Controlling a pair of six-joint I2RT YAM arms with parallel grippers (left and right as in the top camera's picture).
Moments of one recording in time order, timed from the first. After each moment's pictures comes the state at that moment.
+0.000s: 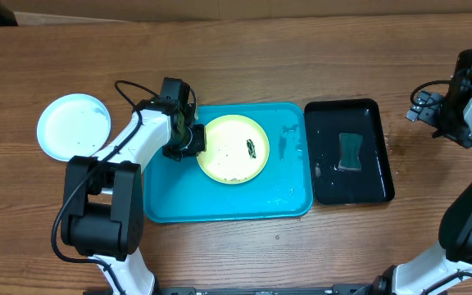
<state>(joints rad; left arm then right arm) -0.18 1.92 1.23 -0.73 0.18 -0.25 -0.32 1.84 1.47 -0.96 0.12 0.25</state>
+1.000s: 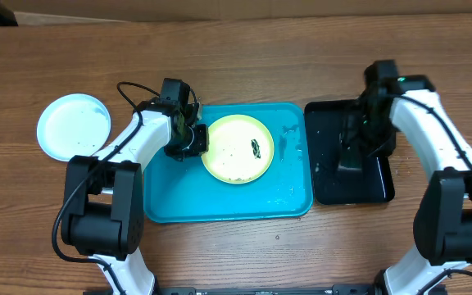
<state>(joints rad) -0.18 1.92 1.22 -0.70 0.25 -0.23 0.06 1.84 1.37 -1.10 -0.03 0.24</state>
